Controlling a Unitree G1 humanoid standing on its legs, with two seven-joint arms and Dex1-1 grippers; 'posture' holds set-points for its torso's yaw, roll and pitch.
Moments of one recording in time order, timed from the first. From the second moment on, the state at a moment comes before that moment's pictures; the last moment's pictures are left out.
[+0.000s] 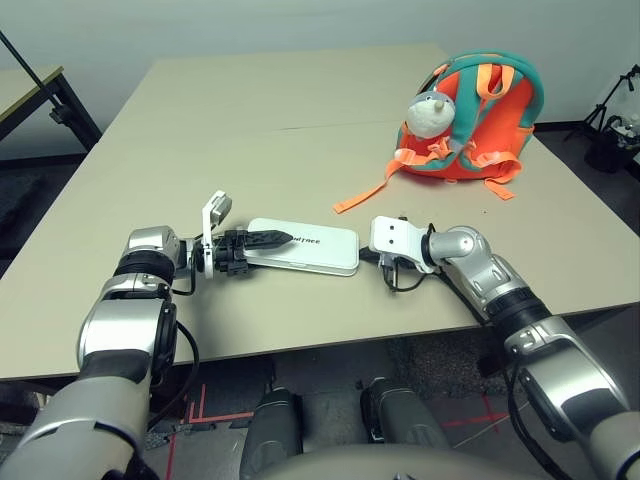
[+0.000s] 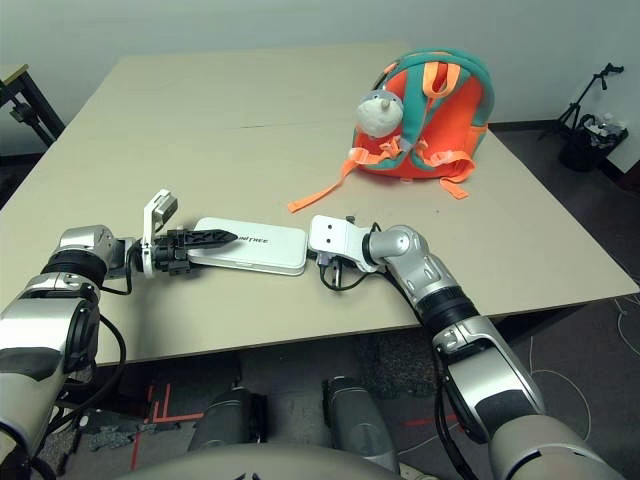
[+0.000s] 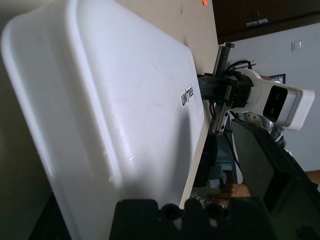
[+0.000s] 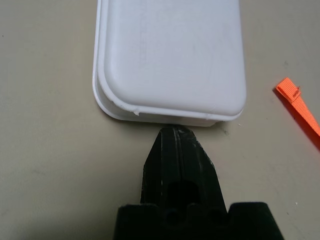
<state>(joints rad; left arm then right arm) -0.85 0.51 0.04 1.15 -0.30 1.07 -1.38 -0.58 -0.34 0.34 0.53 -0.21 -0.13 1.00</state>
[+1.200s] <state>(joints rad) -0.87 0.48 0.22 0.93 -0.37 0.80 -1.24 -0.65 -0.52 0.10 0.76 -0.12 -0.15 0.68</state>
